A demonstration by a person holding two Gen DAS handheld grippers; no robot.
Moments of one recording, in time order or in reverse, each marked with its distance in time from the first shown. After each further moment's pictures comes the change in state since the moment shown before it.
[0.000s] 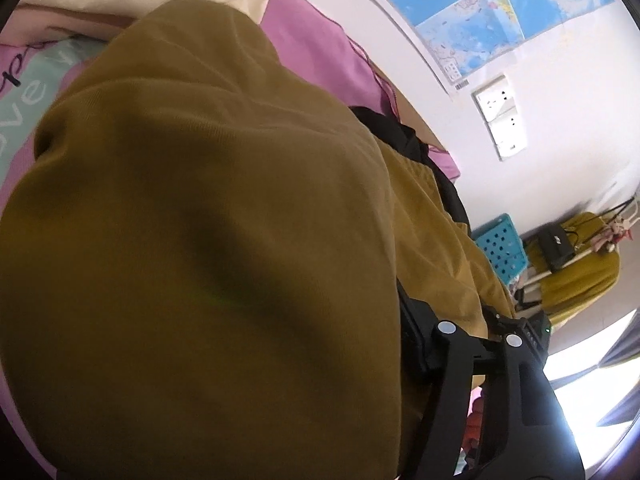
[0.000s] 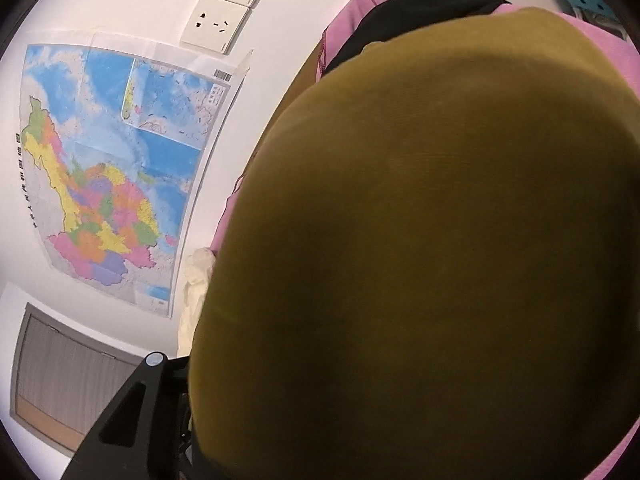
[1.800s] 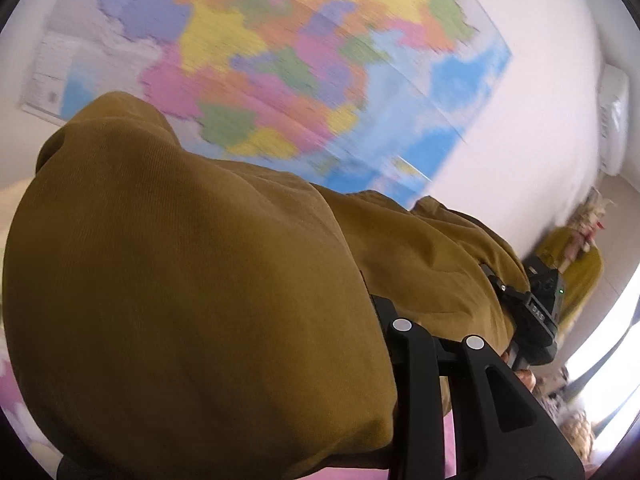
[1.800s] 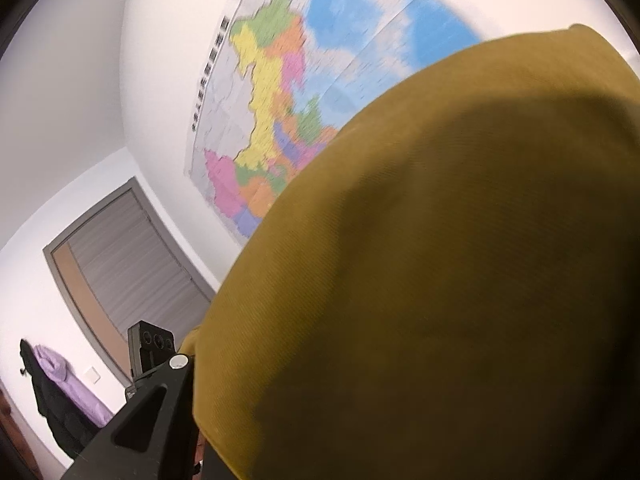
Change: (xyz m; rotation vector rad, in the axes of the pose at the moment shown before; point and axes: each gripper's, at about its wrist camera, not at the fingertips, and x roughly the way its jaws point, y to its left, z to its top) left arm -0.232 -0.074 0.132 0.291 -0.397 0.029; right arm 0.074 0.292 0.070 -0.599 -0.006 0.440
